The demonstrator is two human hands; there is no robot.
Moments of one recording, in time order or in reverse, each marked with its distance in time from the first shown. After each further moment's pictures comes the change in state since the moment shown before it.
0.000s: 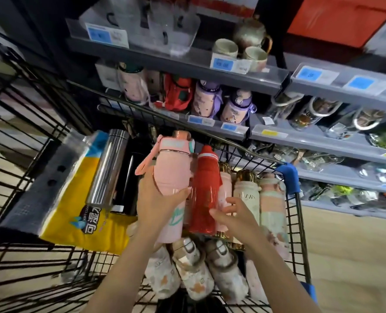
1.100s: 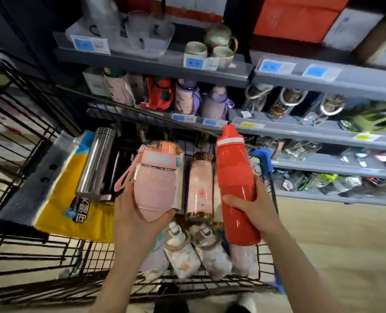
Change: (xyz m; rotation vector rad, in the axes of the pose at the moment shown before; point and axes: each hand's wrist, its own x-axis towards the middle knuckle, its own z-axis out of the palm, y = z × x) left_hand -0.103 0.007 -0.027 0.148 0.064 0.152; right_hand -0.053 0.037 -0.064 0.326 0.159 -0.267
